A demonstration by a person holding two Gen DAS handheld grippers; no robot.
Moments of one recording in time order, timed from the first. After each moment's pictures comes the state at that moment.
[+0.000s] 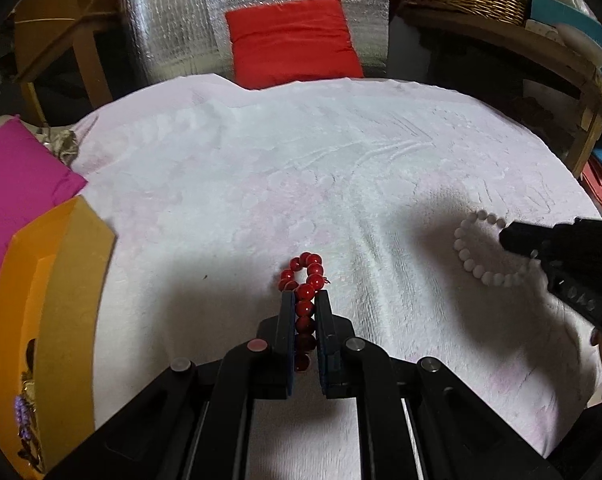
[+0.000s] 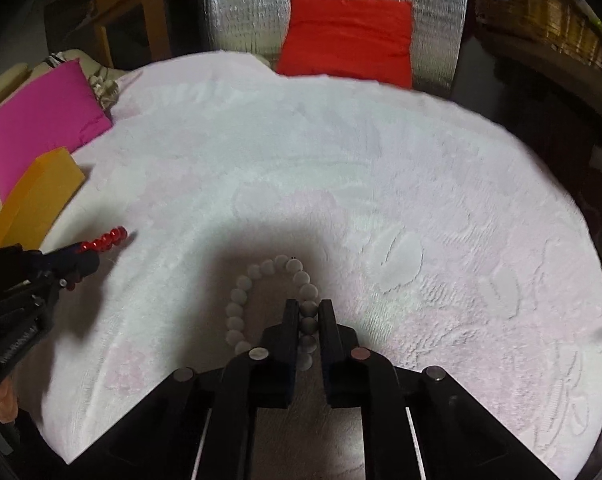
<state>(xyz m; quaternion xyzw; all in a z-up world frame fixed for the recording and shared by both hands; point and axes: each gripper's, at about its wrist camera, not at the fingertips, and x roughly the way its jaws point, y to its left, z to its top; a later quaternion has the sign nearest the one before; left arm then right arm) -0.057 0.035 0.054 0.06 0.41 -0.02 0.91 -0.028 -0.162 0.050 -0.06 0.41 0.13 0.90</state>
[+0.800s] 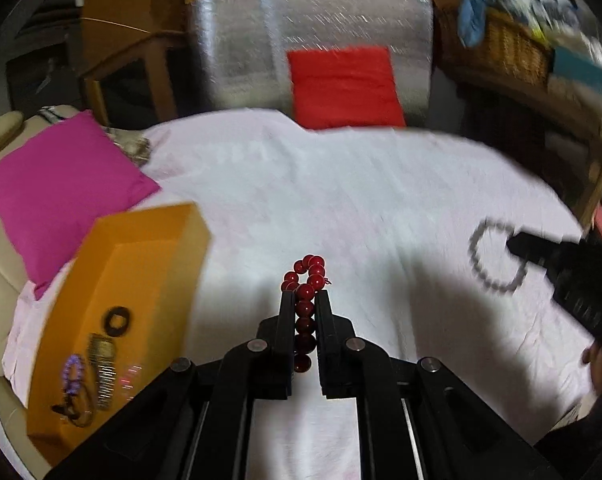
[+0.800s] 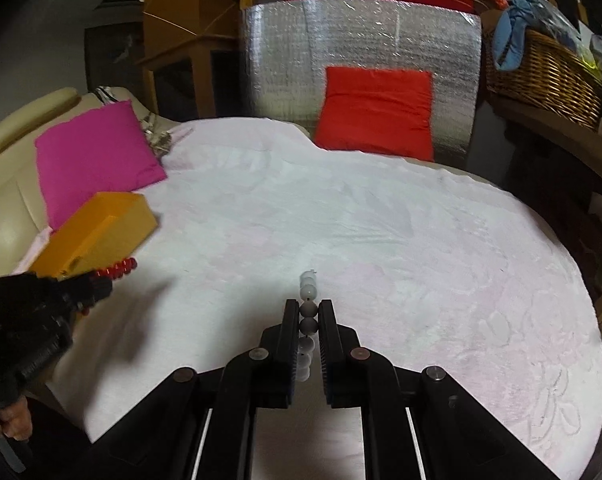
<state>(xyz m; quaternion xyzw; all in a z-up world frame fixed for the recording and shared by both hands) -0.135 0.086 0.126 0.02 0.34 0.05 0.94 -0.089 -0.123 0.113 -0.05 0.32 0.18 0.93</state>
